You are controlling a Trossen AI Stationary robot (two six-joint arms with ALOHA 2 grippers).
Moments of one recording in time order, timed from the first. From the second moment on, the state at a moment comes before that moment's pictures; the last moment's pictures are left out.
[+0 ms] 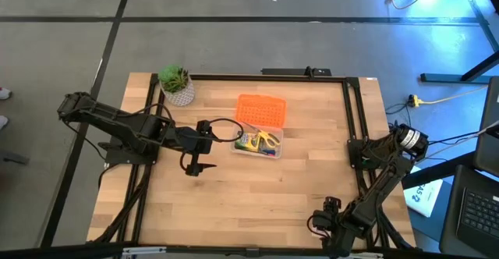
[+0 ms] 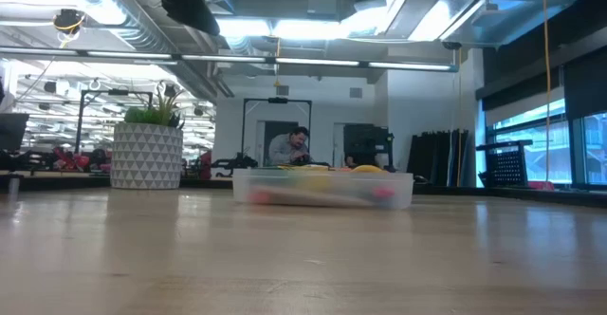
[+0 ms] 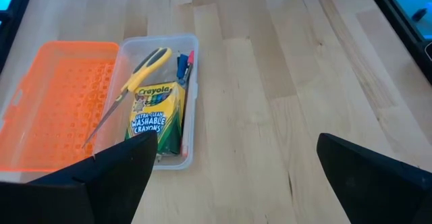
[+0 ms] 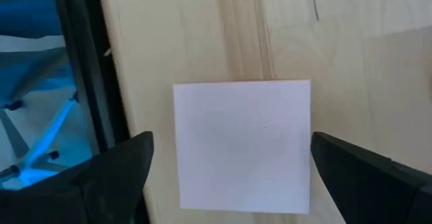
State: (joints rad) left arm -0.24 1.10 0.90 -0.53 -0.17 -0.02; right arm 1.03 1.76 1.05 -0.60 0.14 1.22
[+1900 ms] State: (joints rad) left arm -0.24 1.10 0.90 -0.53 -0.17 -0.02; right arm 1.04 1.79 0.98 -0.43 0.18 1.10
